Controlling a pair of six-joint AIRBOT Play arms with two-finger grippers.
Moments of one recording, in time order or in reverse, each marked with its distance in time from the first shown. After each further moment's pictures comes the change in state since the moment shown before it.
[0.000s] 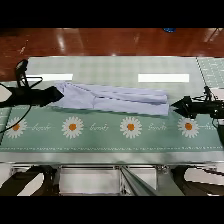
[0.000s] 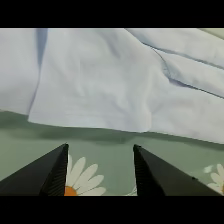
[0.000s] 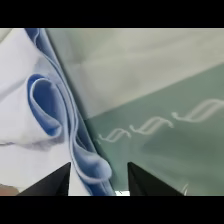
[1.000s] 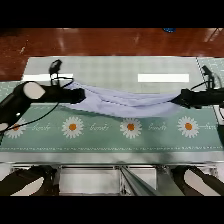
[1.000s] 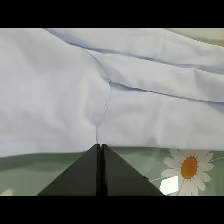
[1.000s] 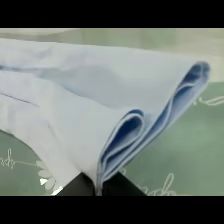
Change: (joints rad) left arm -0.301 -0.195 0.085 -0.095 0.134 0.003; right arm 0.188 0.380 0.084 -0.207 0.188 0.100
